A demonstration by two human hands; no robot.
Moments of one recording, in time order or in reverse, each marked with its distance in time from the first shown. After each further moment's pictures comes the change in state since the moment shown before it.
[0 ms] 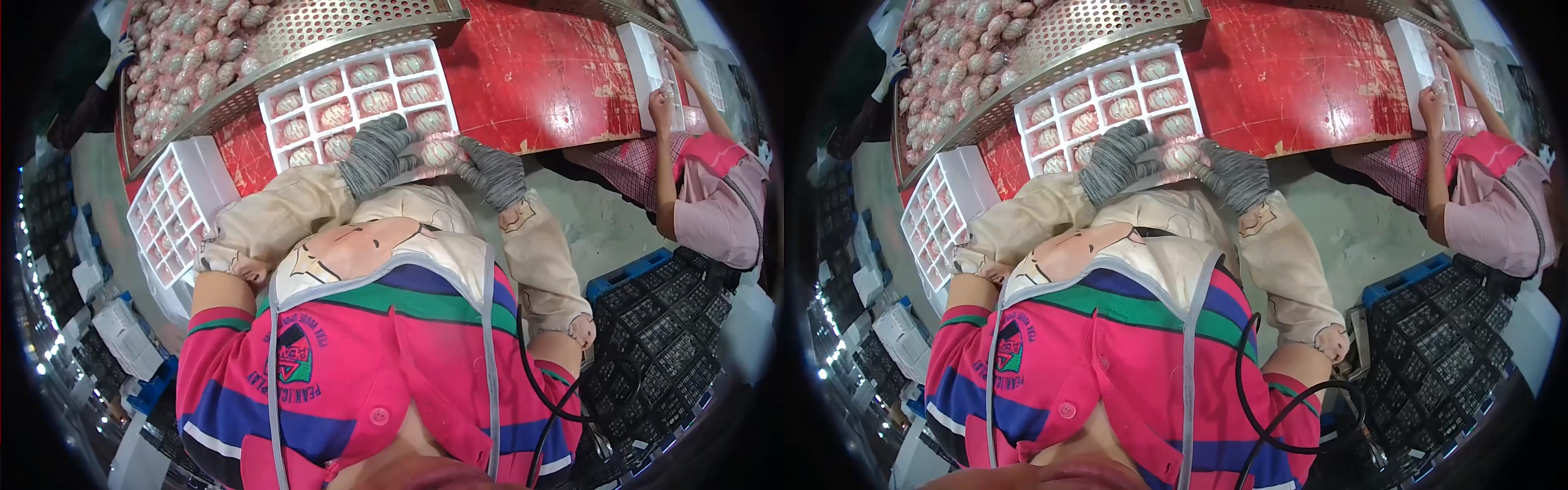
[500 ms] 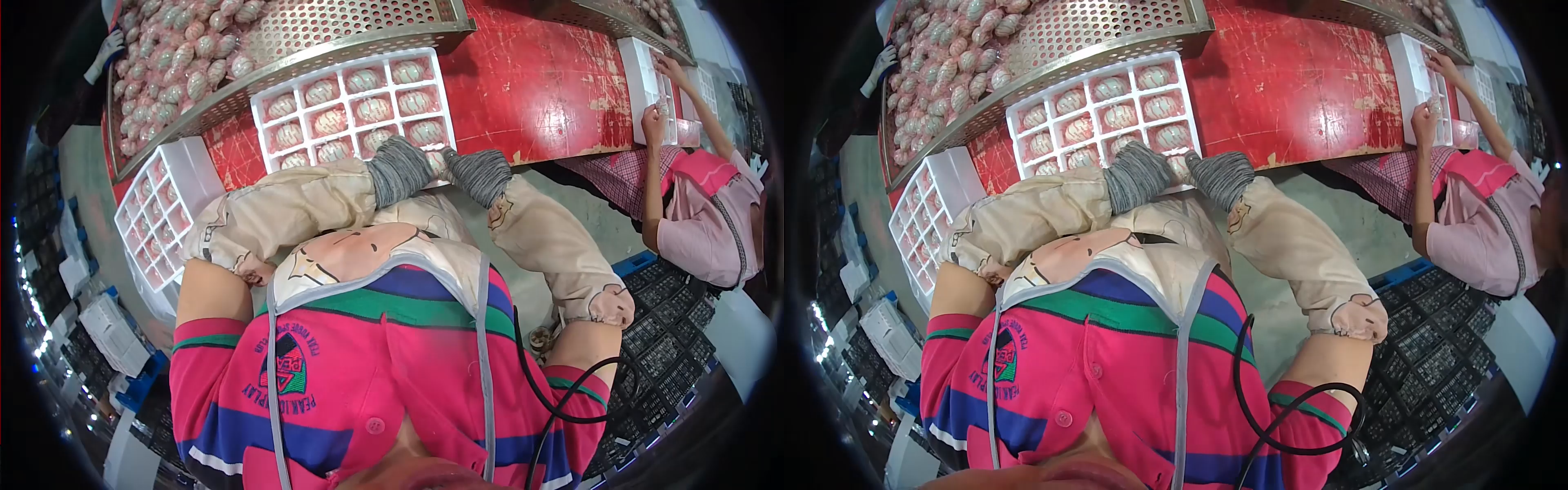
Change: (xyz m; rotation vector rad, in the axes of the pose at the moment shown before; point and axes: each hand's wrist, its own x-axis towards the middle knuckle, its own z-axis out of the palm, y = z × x) left_hand 0.037 0.022 0.014 0.317 -0.592 0.063; right_hand 0.051 0.001 0.003 -0.521 -0.671 -0.021
